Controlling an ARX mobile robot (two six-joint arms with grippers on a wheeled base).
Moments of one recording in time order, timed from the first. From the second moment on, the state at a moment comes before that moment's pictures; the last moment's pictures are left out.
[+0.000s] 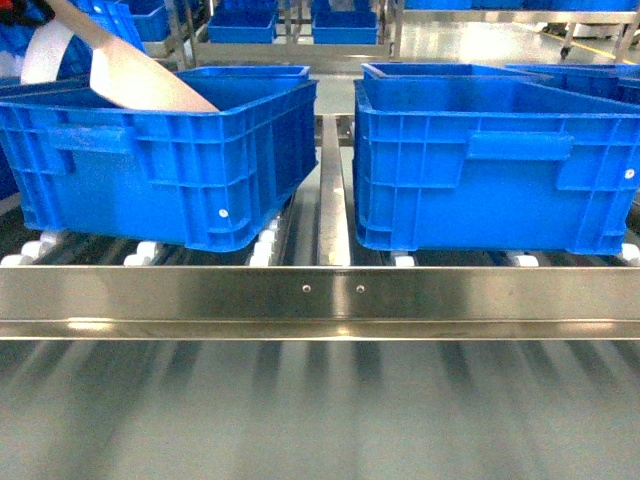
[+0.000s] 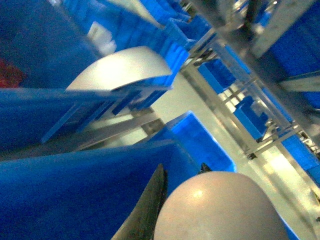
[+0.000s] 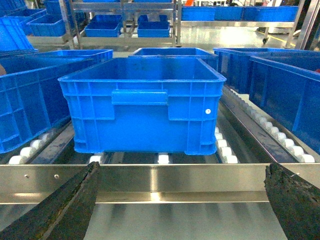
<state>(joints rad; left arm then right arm) 0.00 2.16 1.82 0.31 -0.49 -0.80 0.10 0.75 0.08 0.67 0.10 0.01</state>
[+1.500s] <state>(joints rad) -0.01 1.07 0.25 0.86 0.02 -0.07 0.00 0.46 0.01 0.45 0.00 0.00</state>
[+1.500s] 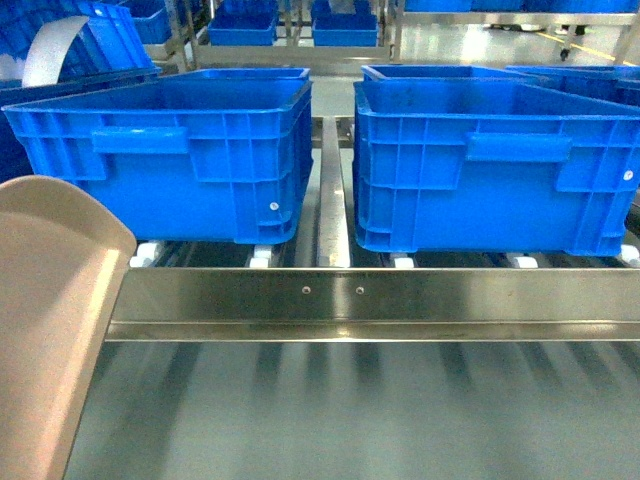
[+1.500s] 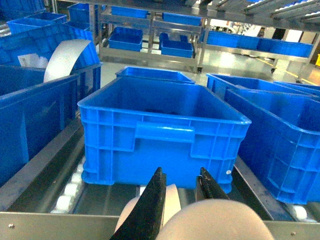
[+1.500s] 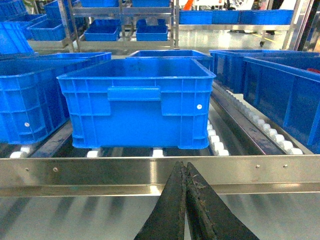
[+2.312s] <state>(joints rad) 0.00 0.66 0.02 0.63 0.00 -0.02 0.00 0.18 0.01 0.18 0.00 0.00</state>
